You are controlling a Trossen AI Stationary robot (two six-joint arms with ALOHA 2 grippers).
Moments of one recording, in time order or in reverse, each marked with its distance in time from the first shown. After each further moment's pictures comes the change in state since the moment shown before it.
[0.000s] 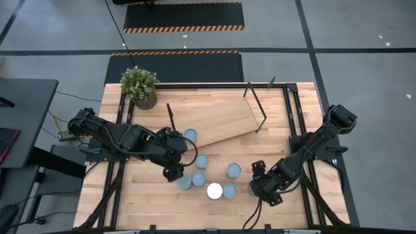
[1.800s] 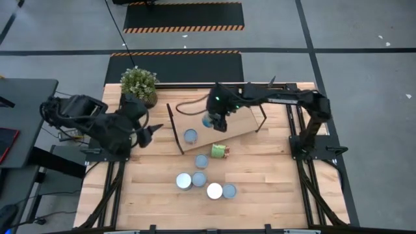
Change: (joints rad) left arm 0.027 -0.340 -0.002 -0.126 -0.392 0.083; right arm -0.905 0.206 0.631 -0.078 -0.106 -0.454
